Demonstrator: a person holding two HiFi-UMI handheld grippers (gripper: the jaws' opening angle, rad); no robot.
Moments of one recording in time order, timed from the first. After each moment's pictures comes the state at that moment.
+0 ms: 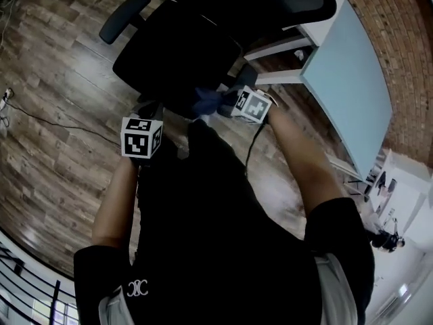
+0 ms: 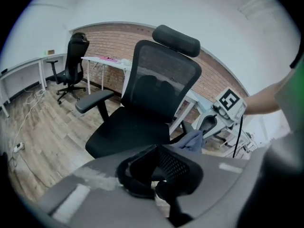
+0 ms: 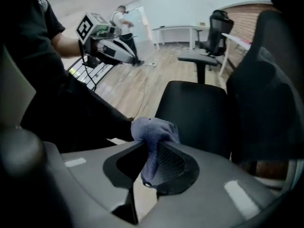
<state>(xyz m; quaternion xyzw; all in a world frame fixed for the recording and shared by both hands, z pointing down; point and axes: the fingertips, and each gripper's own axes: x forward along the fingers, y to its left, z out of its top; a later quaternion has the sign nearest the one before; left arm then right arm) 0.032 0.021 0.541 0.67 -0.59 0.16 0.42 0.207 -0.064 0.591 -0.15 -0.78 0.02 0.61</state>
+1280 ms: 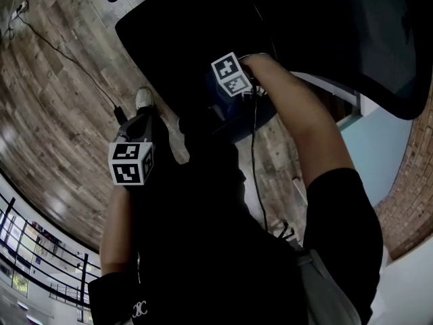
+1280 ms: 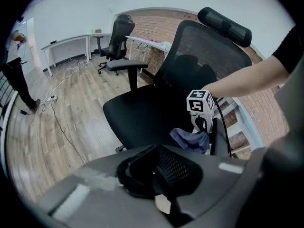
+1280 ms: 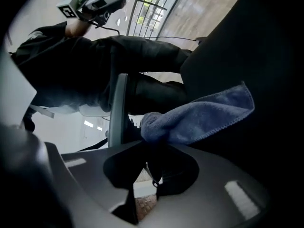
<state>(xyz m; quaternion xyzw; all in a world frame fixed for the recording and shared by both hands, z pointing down) 0.074 0.050 0.635 0.46 -0.69 0.12 0.55 0.259 -0.156 0.726 -0.64 -0.24 -0.04 0.73</state>
